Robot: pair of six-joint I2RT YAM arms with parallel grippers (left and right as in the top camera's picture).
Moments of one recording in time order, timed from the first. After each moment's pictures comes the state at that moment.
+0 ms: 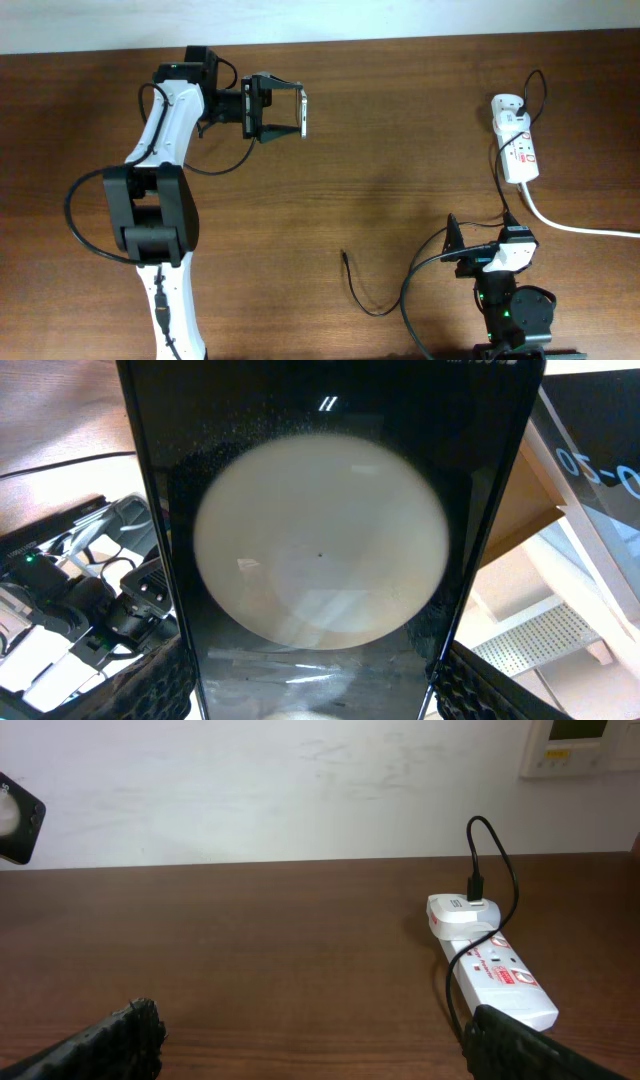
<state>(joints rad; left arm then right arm) -0.06 2.35 2.04 -1.19 1.52 -0.88 0.00 0.01 0.01 -0.07 -0.01 0.06</state>
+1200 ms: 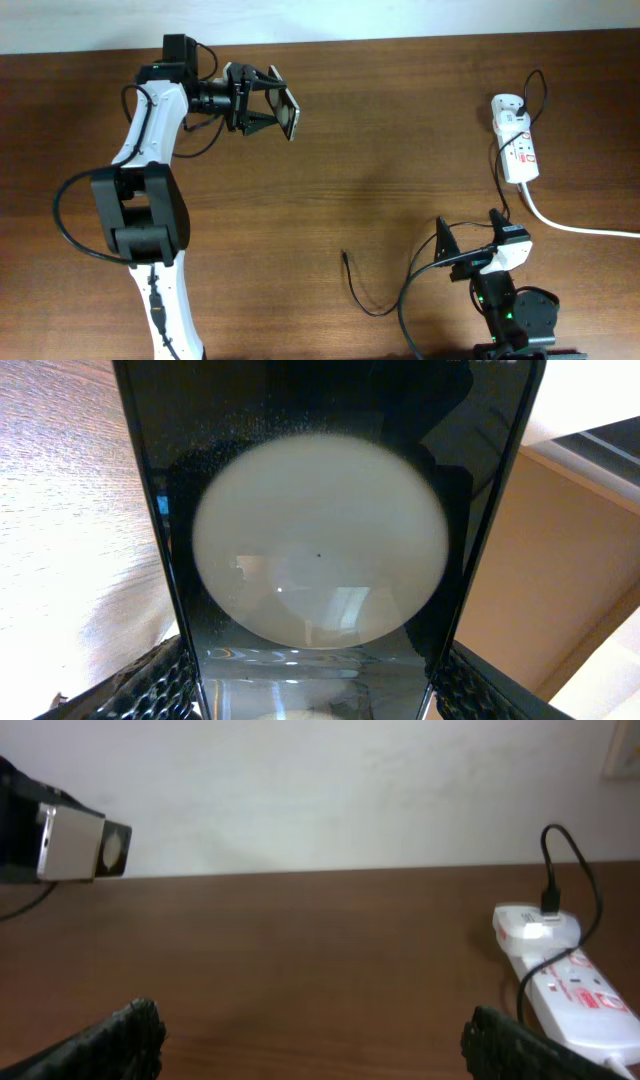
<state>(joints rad) 0.00 2.35 2.04 -0.95 1.21 -0.75 0.00 0.02 0.03 -0.06 -0.16 0.11</state>
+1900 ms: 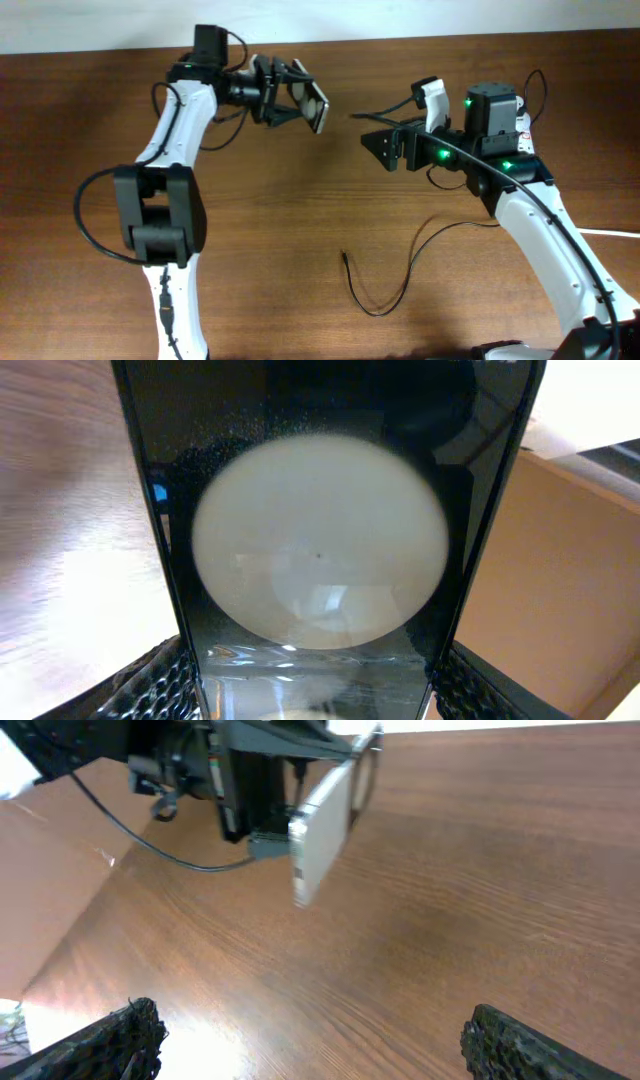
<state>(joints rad) -0.11 2.35 2.04 -0.74 1.11 -0.98 0.13 1.46 1.10 -0.28 -0.72 0.13</state>
